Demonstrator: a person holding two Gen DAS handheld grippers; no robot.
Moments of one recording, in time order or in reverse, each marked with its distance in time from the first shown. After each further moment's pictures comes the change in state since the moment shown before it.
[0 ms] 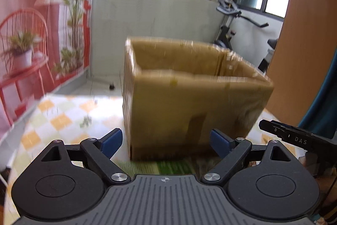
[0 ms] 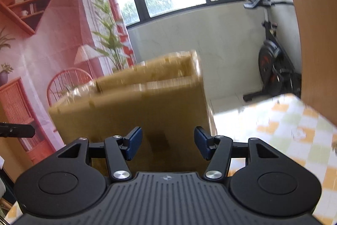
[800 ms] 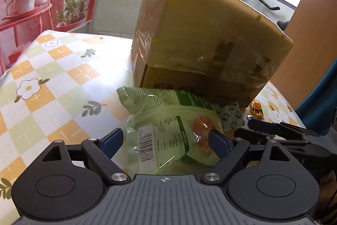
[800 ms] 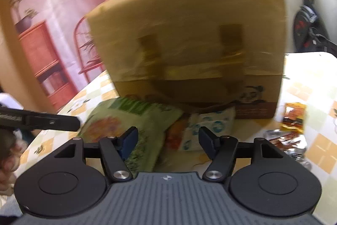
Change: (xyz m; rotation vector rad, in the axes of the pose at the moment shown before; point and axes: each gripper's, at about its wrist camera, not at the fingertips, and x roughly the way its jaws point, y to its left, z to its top) left arm 0.027 0.043 -0.077 -0.126 0.160 -0.049; right arm 0.030 0.061 -0.079 -0.118 0.274 0.163
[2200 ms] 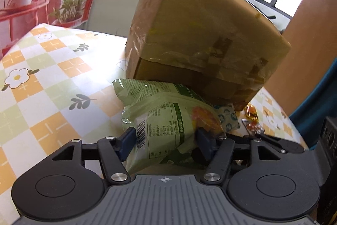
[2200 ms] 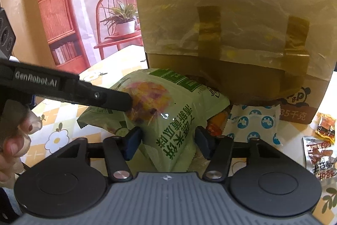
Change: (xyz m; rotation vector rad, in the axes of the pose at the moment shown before) left arm 0.008 0.000 -0.018 -0.033 -0.046 -0.049; right arm 0.033 0.052 -0.024 -0.168 0.037 0.016
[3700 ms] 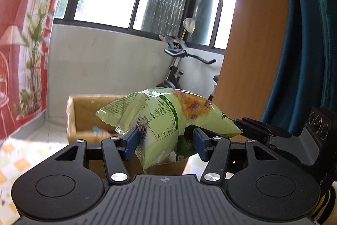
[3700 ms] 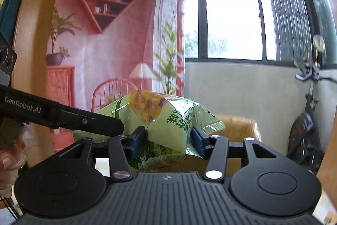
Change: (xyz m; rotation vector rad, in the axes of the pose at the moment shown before) left arm -0.084 -0.132 0.090 0.280 -0.349 -0.170; right arm -0.162 -0.013 0.095 -0.132 -0.499 -0.084
